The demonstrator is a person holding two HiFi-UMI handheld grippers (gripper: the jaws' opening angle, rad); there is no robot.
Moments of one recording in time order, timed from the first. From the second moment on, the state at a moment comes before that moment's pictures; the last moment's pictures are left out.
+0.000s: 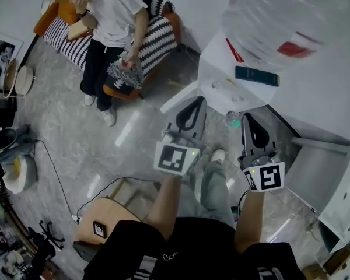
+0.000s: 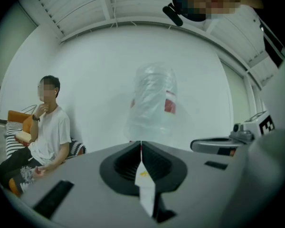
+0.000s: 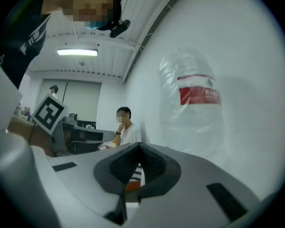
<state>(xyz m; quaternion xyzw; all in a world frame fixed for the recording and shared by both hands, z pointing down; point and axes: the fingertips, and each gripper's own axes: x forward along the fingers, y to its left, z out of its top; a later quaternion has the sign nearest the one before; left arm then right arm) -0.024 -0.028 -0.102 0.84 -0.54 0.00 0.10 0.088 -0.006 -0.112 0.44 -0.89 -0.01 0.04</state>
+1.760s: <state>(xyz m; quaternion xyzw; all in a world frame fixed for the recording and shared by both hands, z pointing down) 0.050 -0.096 0.525 0.90 -0.43 0.01 0.08 0.098 -0.070 0.529 0.44 -0.90 -0.03 0.03</state>
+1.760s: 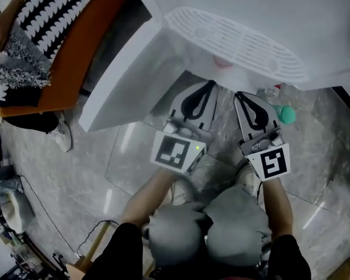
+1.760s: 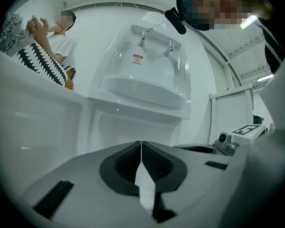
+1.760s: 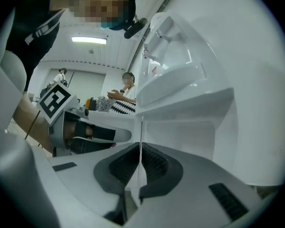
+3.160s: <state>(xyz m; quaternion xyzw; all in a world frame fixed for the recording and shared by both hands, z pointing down) 0.026 -0.075 0.582 0.89 -0.45 0.04 0.07 0.087 -0.157 0.687 0.53 -0.84 0.00 0.13</state>
